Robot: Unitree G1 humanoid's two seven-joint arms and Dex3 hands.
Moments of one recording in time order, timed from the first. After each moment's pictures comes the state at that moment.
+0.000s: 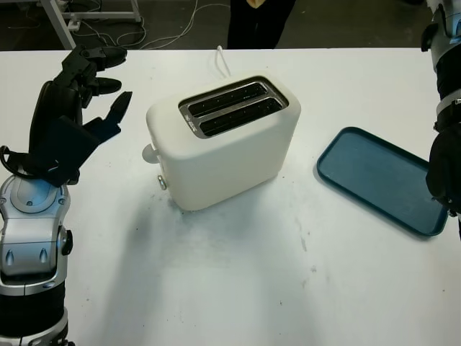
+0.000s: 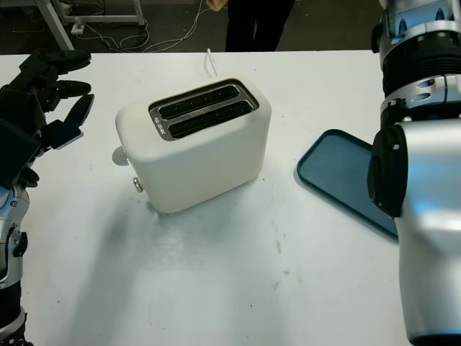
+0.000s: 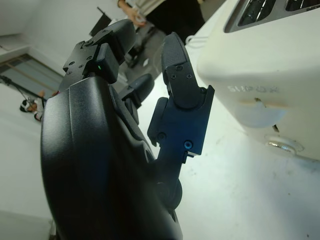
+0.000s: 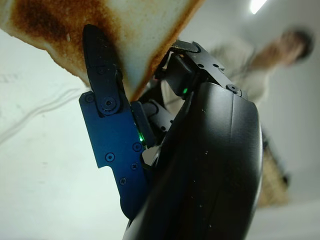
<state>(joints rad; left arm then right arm) -0.29 0.38 0.18 -0.44 0.05 0.35 -0.16 -1.52 -0.51 -0.02 1.20 -0.15 -0.18 0.42</state>
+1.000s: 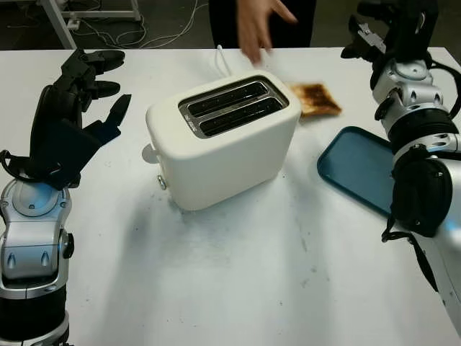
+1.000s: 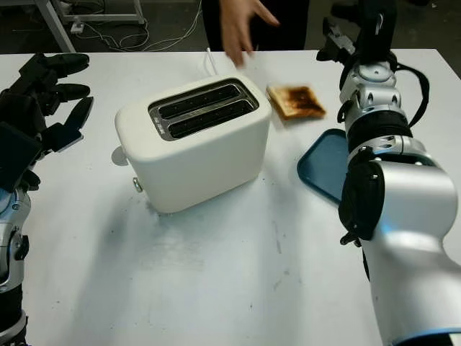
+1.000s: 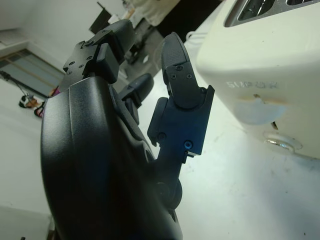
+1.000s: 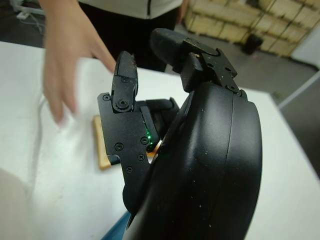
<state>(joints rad) -0.28 0.38 0.18 -0.44 0.06 0.36 -0.15 -1.31 -0.38 -0.31 1.32 0.05 0.05 -0.10</state>
